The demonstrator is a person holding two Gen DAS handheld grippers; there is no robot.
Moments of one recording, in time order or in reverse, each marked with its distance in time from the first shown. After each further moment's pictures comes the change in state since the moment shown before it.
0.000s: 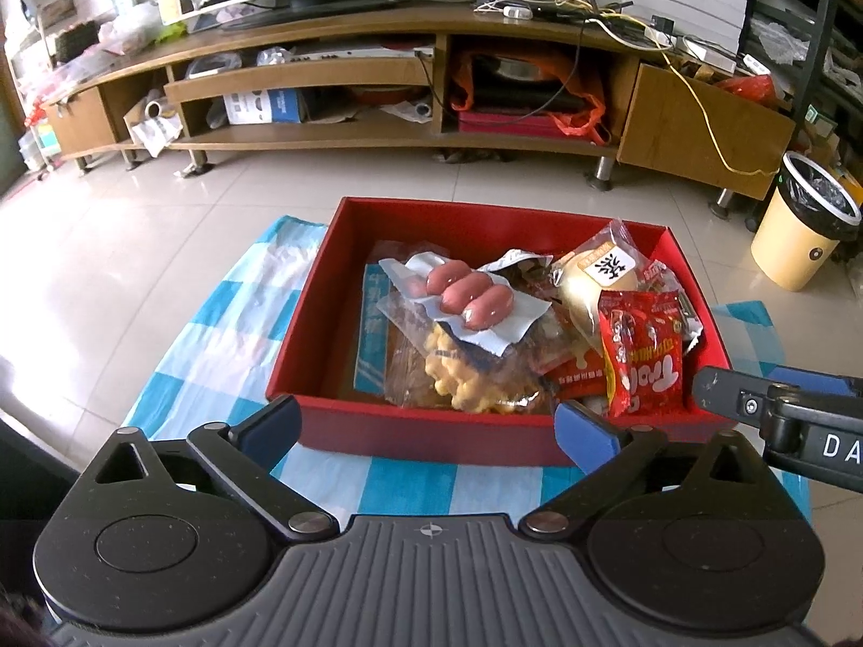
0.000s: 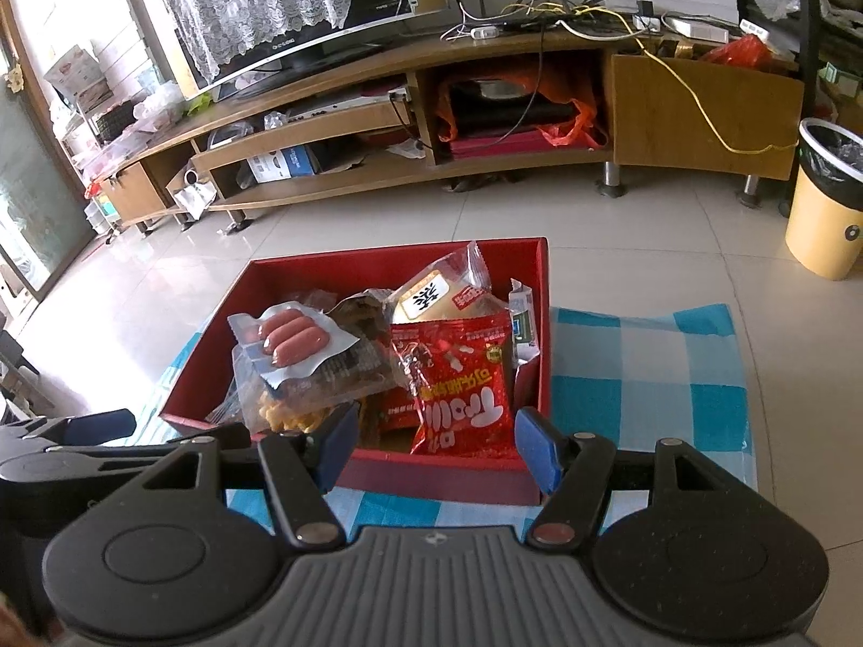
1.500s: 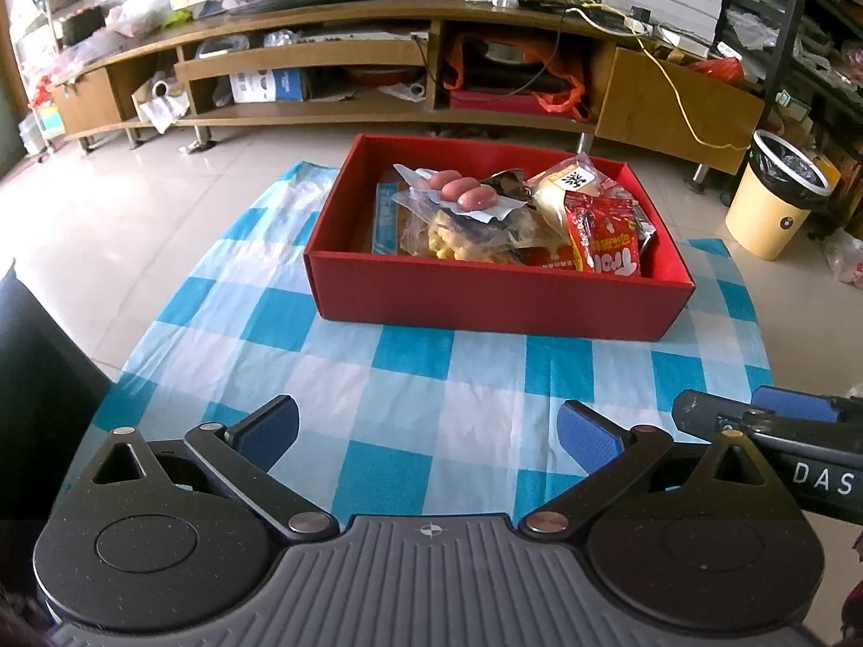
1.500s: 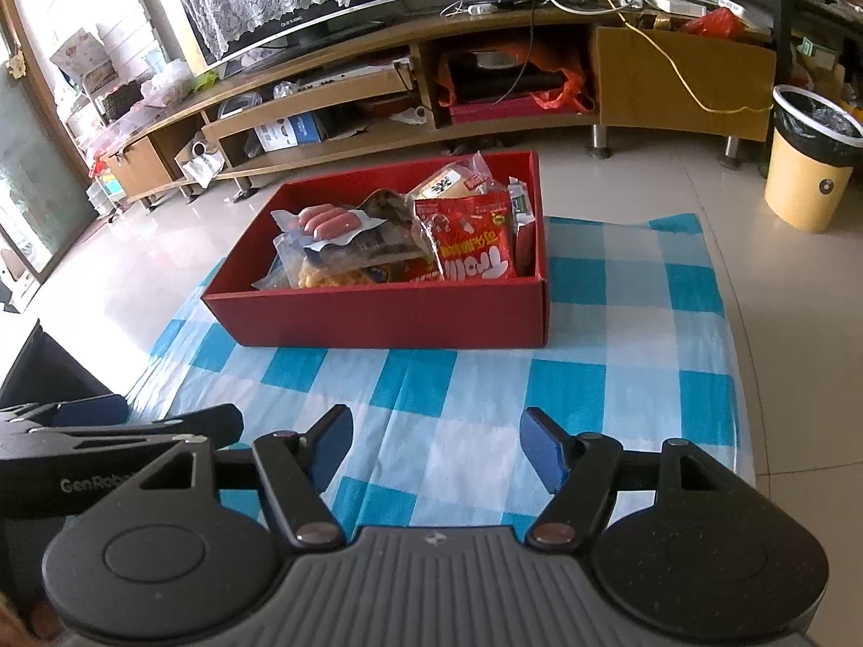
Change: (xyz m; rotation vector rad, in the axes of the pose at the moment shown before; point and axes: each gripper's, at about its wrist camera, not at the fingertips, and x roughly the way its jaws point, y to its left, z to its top) left arm -0.059 0.011 -0.073 0.000 0.010 -0.033; right arm -0.056 0.016 -0.085 0.013 0.037 -0.012
